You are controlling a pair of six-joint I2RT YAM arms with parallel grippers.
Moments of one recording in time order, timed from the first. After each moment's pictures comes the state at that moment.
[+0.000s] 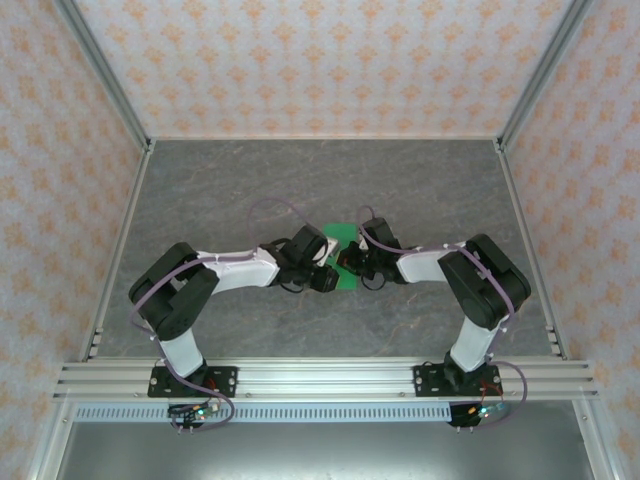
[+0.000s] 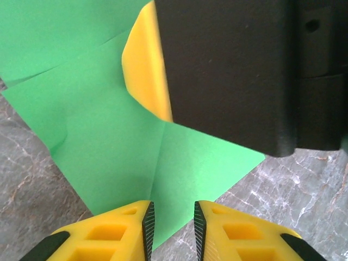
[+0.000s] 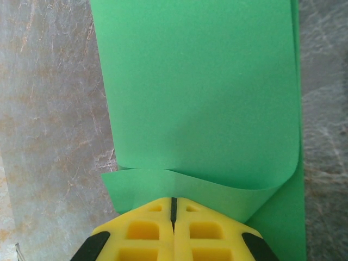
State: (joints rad) left arm -0.72 1.75 0.91 -0.18 0.23 -0.39; right arm 0.56 1.75 0.73 0.19 -0.34 0.95
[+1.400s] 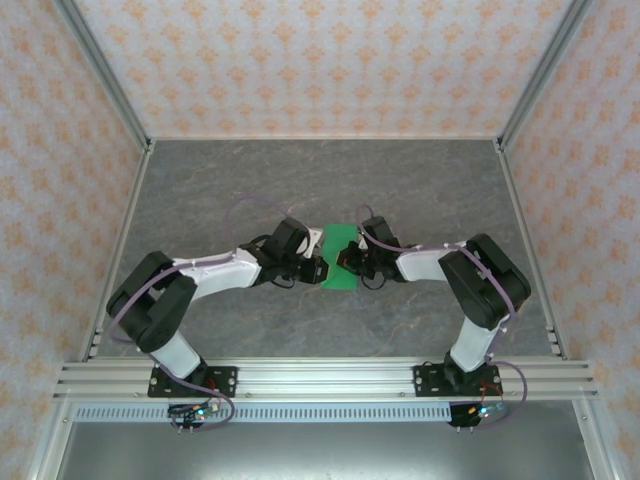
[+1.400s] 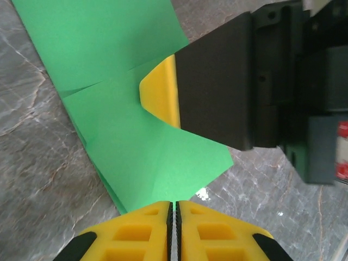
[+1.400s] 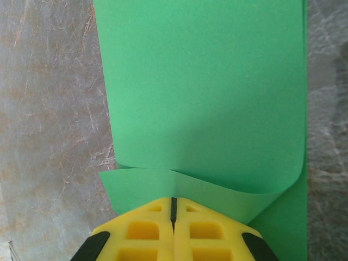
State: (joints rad) left arm -0.64 1.64 0.84 -0.10 0.35 -0.47; right arm 0.56 1.75 0.75 0.15 -0.34 0.92
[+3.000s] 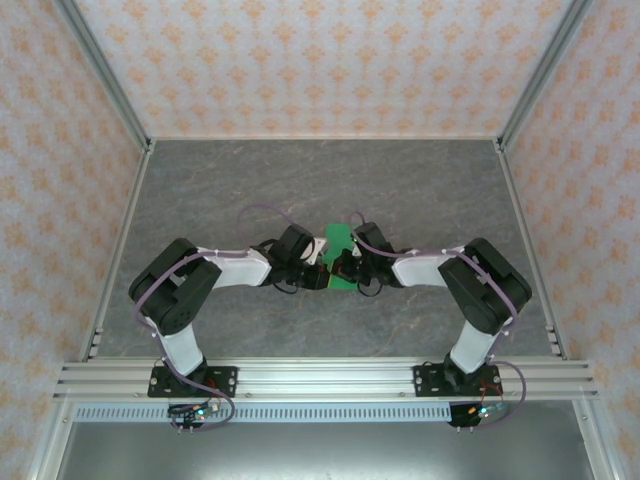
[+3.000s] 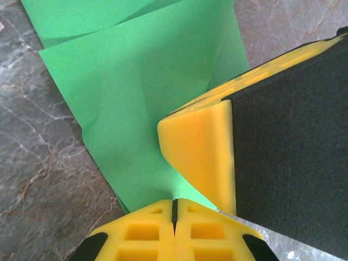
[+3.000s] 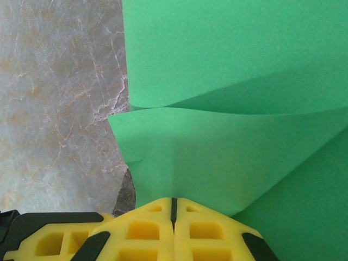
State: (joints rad) left arm -0.64 1.77 0.83 -0.04 0.39 -0.47; right arm 0.64 1.73 0.74 0.09 -0.33 0.91
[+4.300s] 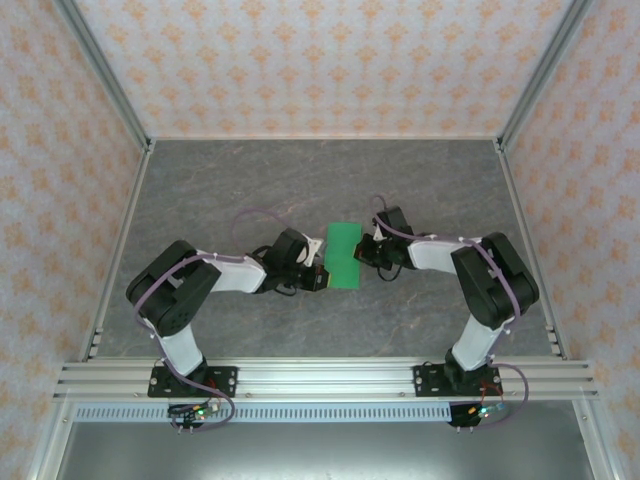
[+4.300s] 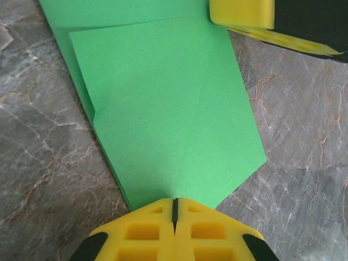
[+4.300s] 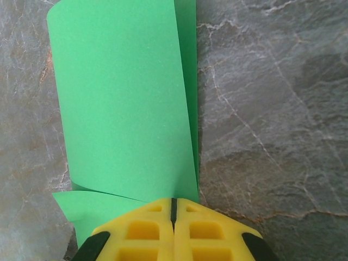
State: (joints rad) left arm -0.63 1.75 0.73 0.13 0.40 -0.49; right arm 0.44 1.73 0.81 -0.05 -0.33 0.74
